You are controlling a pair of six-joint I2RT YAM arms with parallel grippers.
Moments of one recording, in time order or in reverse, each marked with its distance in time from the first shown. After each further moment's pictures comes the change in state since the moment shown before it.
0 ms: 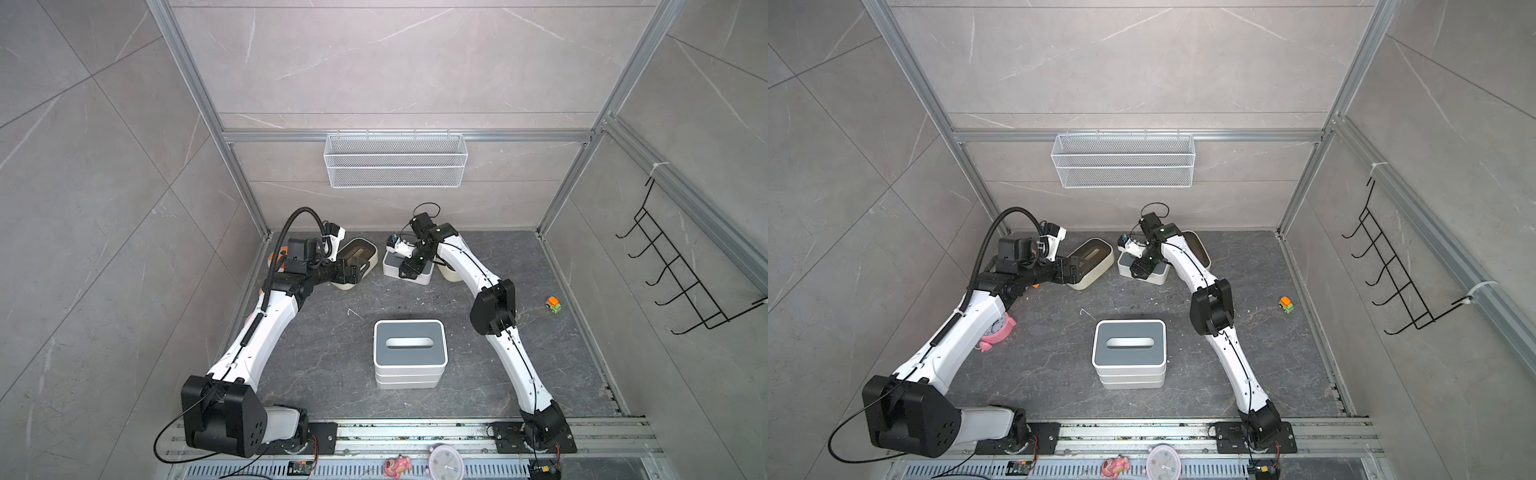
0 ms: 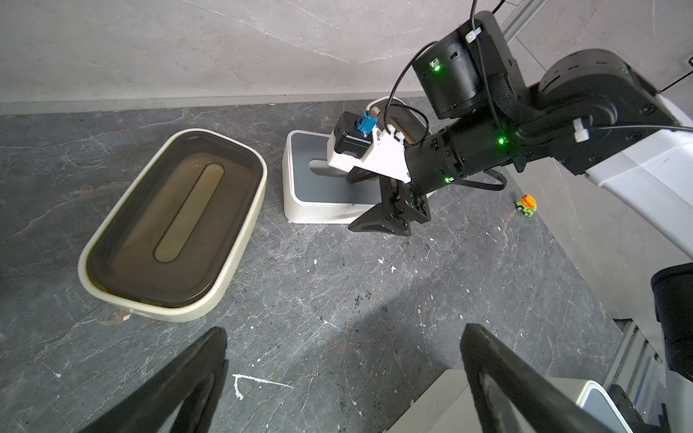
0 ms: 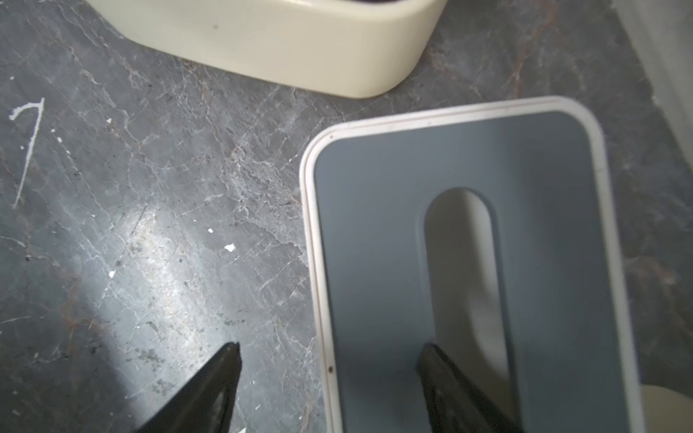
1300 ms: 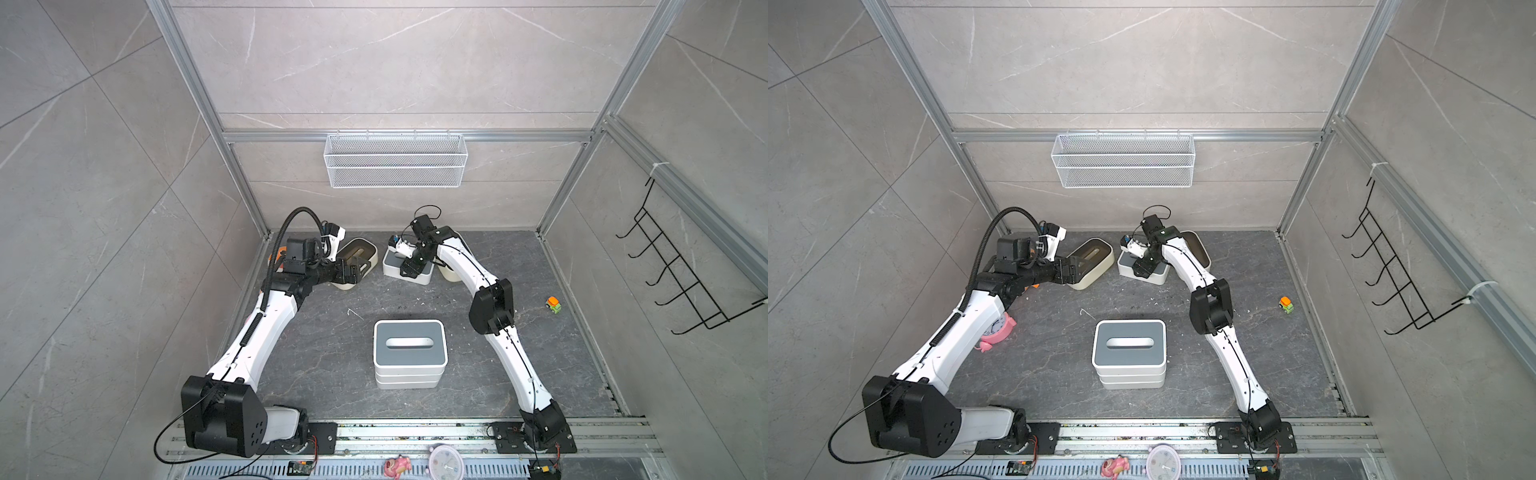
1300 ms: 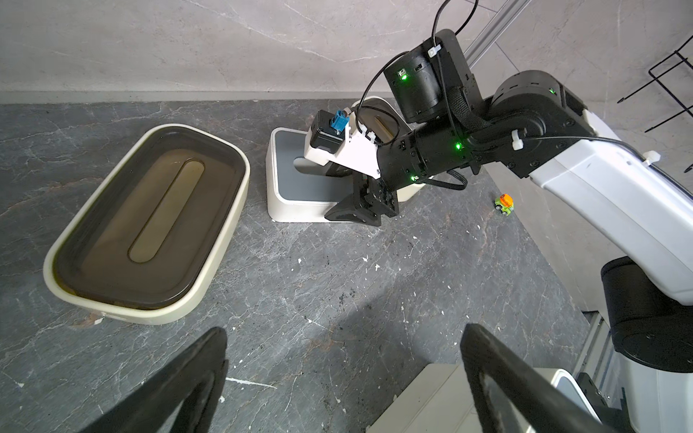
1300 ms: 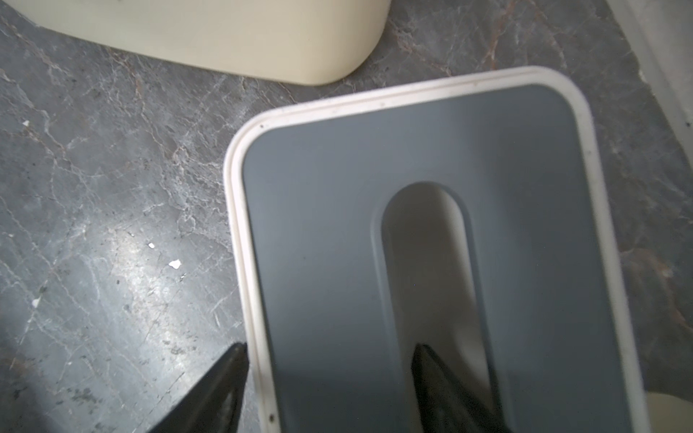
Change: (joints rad) left arm 0.013 0.000 0.000 0.000 0.061 -0.026; right arm -0.014 0.047 0.003 0.058 0.018 0.033
